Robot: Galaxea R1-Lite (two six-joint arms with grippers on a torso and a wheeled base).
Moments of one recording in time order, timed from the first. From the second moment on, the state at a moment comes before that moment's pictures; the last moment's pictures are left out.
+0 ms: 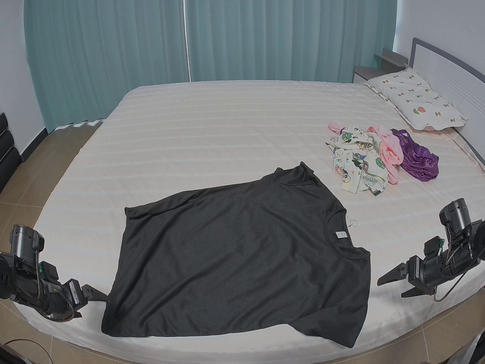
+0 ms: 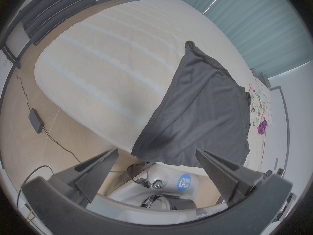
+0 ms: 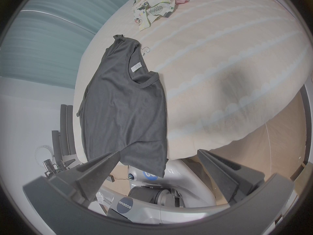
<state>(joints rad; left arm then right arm) 0.17 1.43 -0.38 0.07 -0.27 -0.44 0.02 1.60 -0.55 0.08 0.39 0.43</state>
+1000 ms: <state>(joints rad) 0.17 1.66 -0.66 -0.11 -0.36 -0.66 0.05 1.73 -0.59 -0.29 0.33 0.63</state>
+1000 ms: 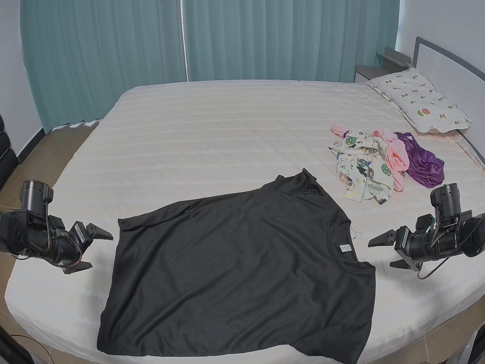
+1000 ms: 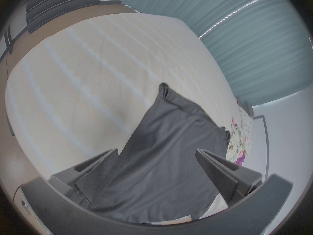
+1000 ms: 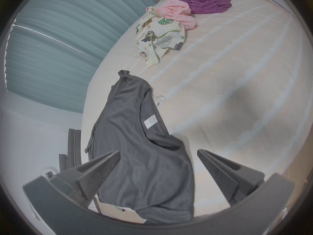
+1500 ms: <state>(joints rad) 0.13 1.90 -0.95 -0.10 -0.31 -0.78 0.06 1.77 -0.61 -0.30 0.33 0.63</state>
